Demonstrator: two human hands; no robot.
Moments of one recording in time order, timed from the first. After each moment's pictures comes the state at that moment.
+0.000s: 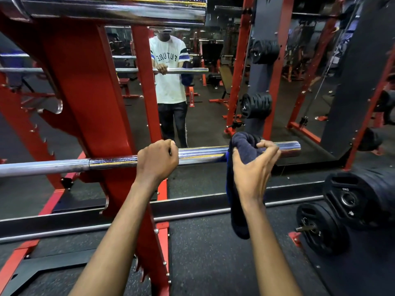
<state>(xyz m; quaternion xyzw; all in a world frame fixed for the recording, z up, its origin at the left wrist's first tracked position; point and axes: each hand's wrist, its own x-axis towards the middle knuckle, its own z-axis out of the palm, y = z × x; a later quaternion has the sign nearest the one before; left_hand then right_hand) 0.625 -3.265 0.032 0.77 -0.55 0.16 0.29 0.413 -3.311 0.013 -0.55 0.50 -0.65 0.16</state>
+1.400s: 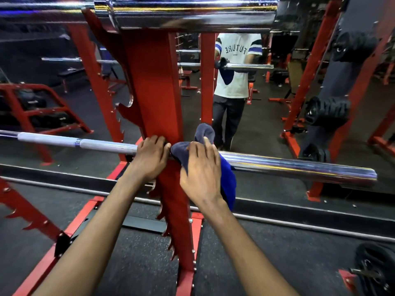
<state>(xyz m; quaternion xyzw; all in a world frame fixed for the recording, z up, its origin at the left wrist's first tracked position) 0.737 -3.189 0.025 0.82 -0.52 0.15 0.19 0.566 -3.250 0.020 -0.88 0.33 -0.34 0.02</state>
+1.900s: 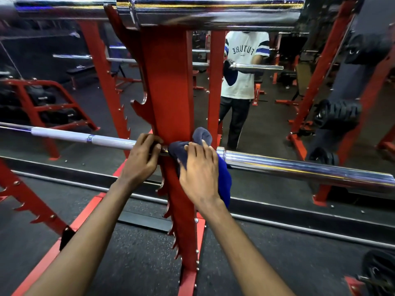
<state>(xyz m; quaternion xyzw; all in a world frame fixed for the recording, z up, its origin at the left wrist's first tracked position) 0.767 -3.150 0.011 0.73 -0.53 0.16 0.40 0.596 -3.236 0.008 -0.88 0.31 -0.35 0.03</state>
